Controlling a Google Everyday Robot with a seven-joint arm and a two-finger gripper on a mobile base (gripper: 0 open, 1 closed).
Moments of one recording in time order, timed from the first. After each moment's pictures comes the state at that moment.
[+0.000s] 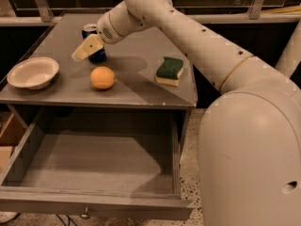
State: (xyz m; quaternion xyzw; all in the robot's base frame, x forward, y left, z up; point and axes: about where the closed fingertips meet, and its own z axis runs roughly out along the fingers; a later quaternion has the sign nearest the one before) arm 0.750 0.176 0.901 -0.51 0.72 0.25 0.41
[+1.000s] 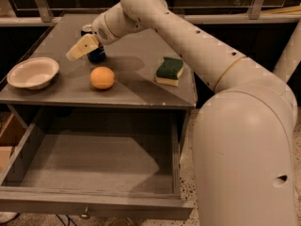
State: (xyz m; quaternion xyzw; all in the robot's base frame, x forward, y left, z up) arm 0.753 0.193 0.901 -0.50 0.72 0.26 0.41
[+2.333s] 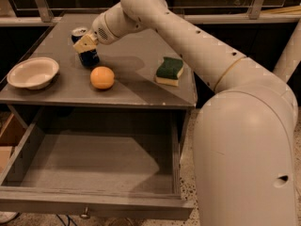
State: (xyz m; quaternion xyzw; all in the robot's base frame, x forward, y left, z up) arm 0.753 0.193 0.901 -0.50 0.72 0.26 0.41
